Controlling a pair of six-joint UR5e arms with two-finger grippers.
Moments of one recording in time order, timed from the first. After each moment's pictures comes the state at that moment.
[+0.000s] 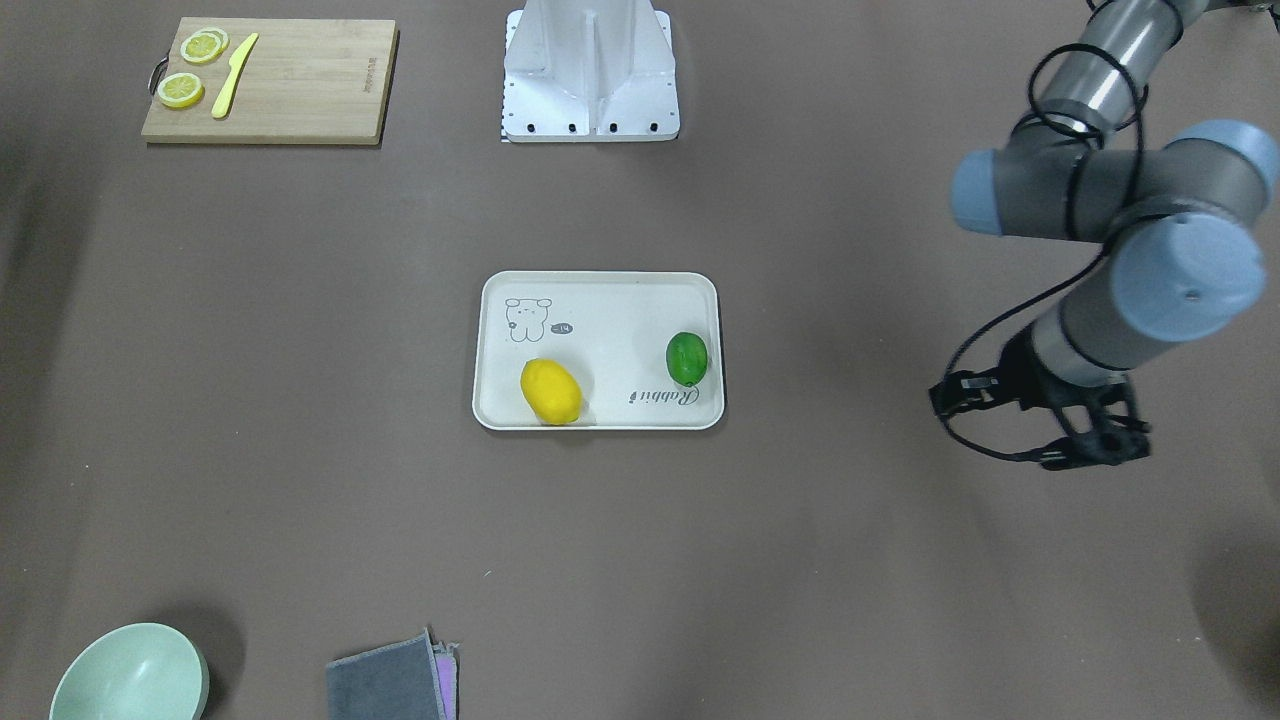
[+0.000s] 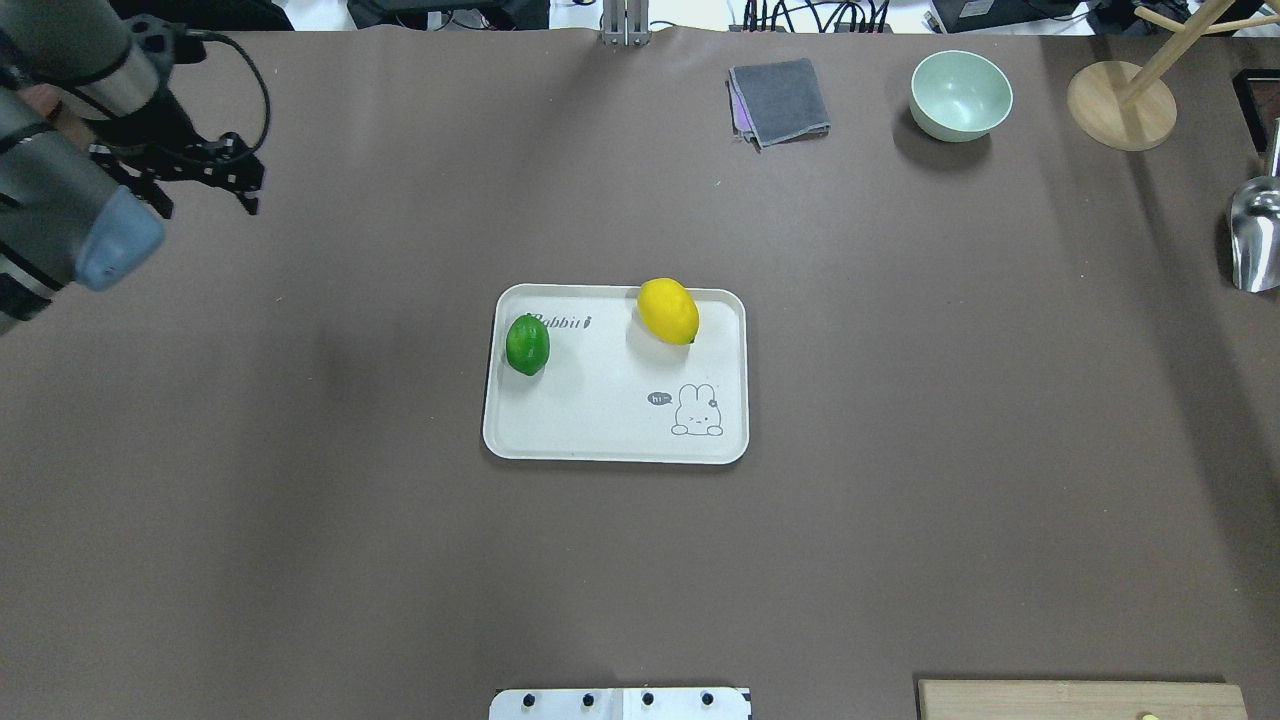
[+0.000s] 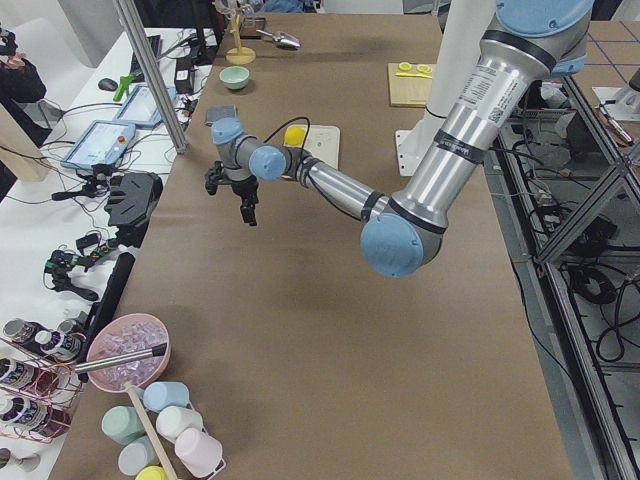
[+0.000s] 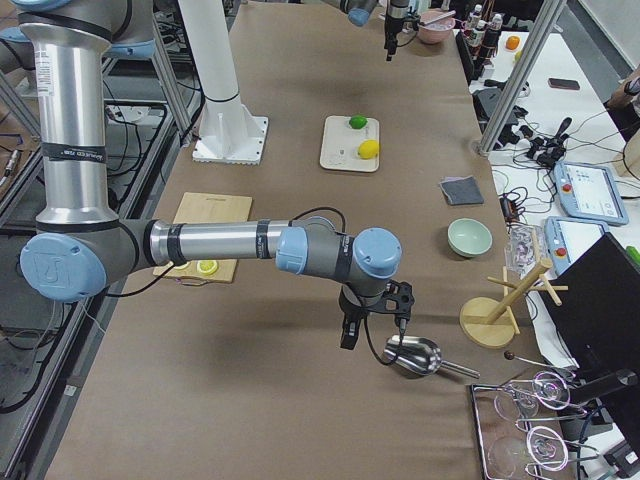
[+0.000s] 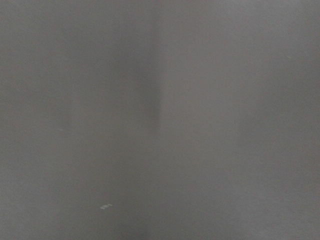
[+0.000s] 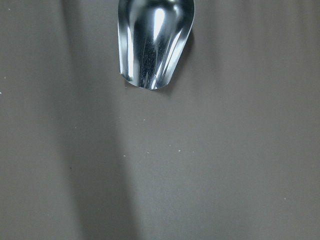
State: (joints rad) left arm -1.11 -2.02 -1.49 -1.53 -2.27 -0.61; right arm 1.59 -1.58 1.67 -1.79 2.33 0.03
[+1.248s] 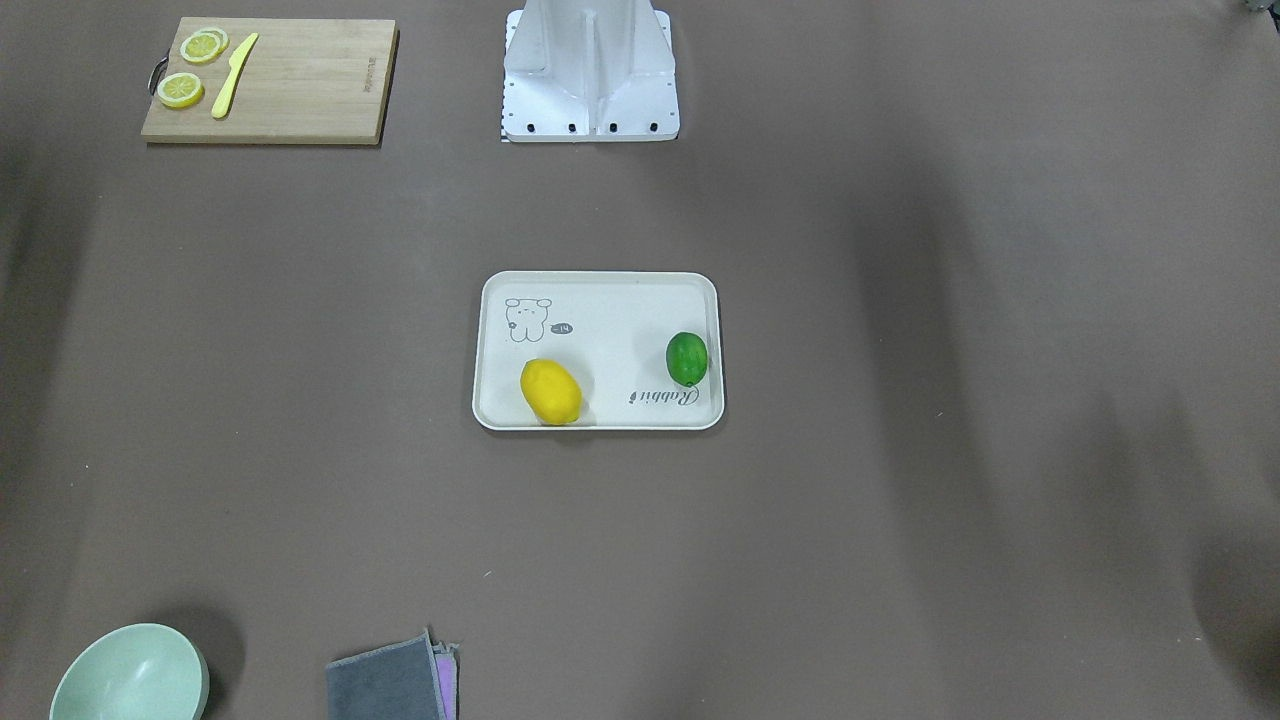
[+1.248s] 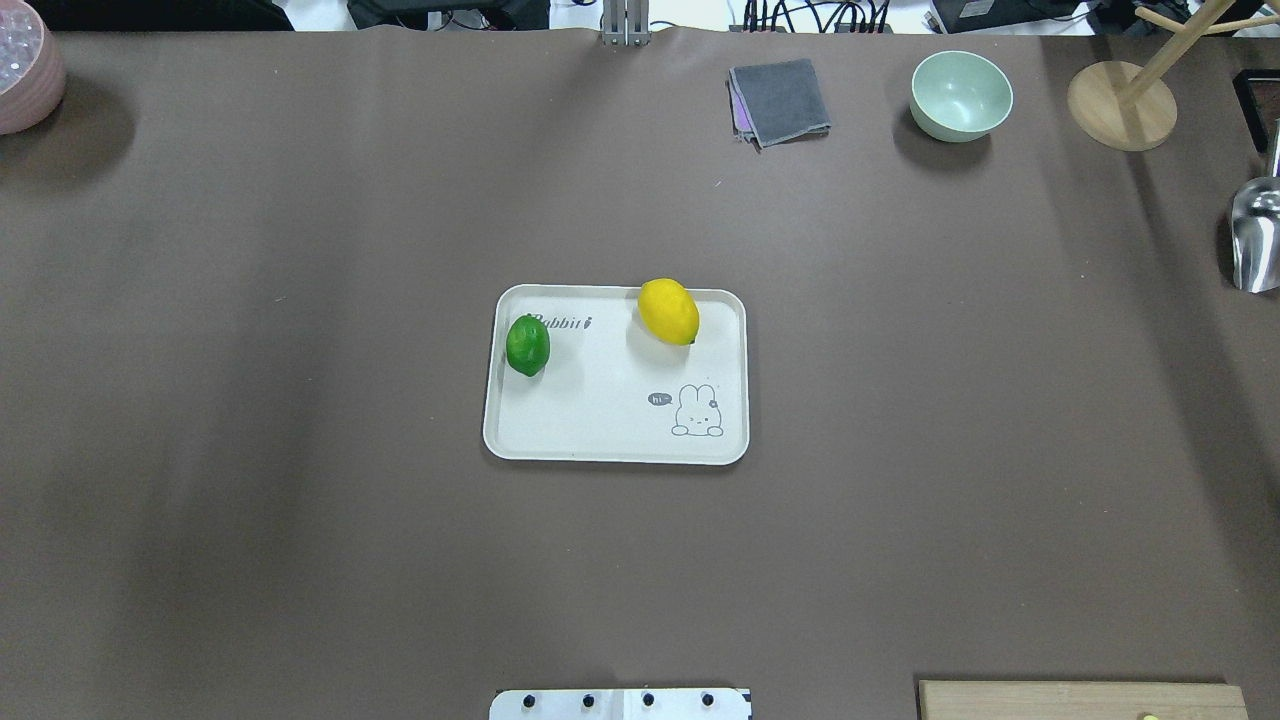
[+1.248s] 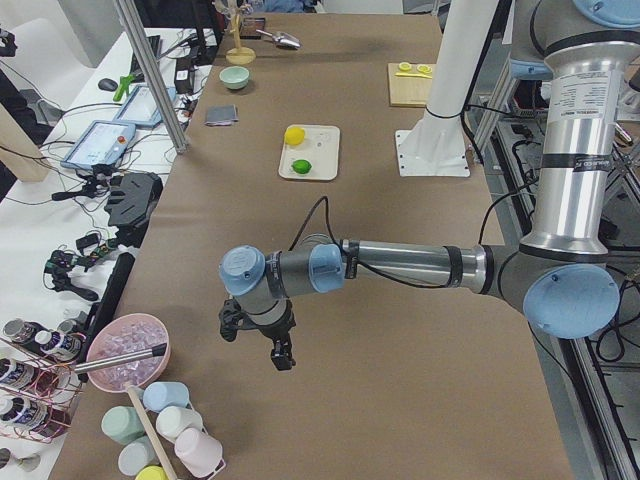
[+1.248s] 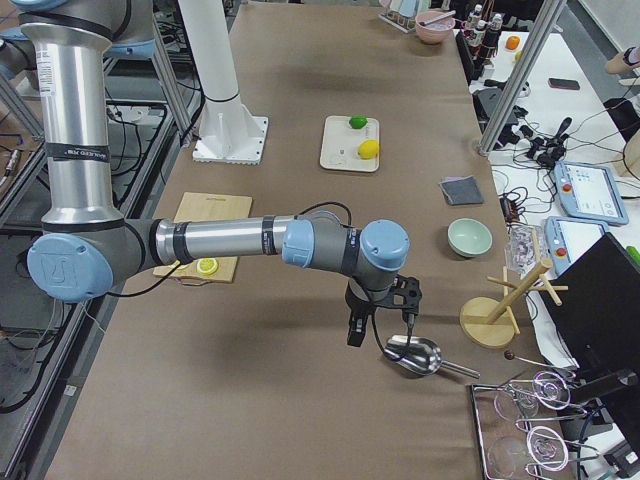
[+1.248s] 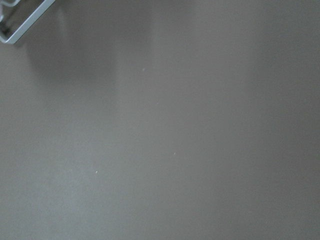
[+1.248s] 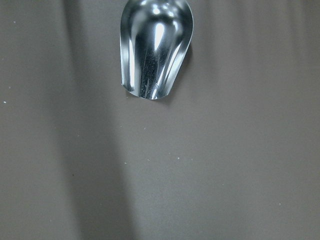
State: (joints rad) left arm -1.58 -1.58 -1.60 -1.29 -2.30 0.06; right arm 1.59 -1.56 1.67 -1.80 2.32 0.03
